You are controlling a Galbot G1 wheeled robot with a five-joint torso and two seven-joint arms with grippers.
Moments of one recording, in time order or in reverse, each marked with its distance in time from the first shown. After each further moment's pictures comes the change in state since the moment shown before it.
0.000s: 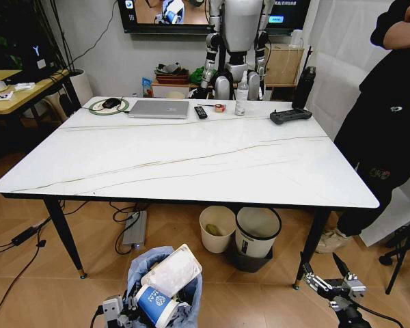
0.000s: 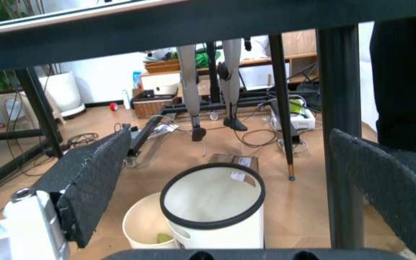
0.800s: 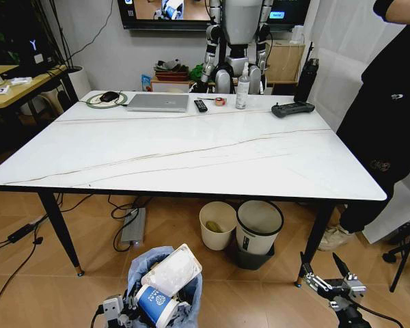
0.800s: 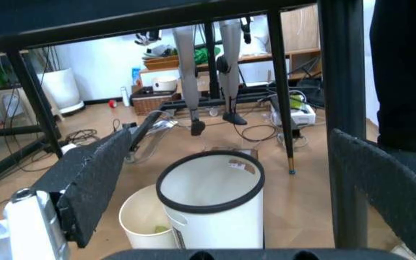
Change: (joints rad) left arm -0.002 0.000 0.001 0.001 0.000 0.001 -0.001; right arm 0.000 0.000 0.000 0.000 0.000 0.000 0.000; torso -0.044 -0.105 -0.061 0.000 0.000
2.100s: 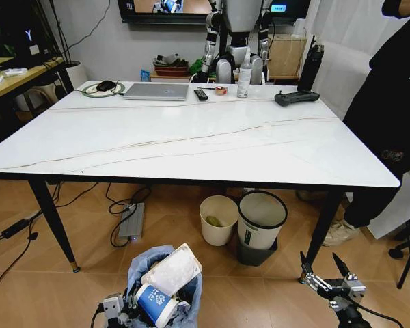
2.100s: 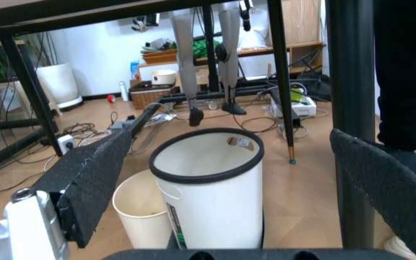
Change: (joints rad) left arm -0.006 0.003 -0.001 0.000 0.015 -0.002 0.001; right arm 0.000 0.000 0.000 0.000 0.000 0.000 0.000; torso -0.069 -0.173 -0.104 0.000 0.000
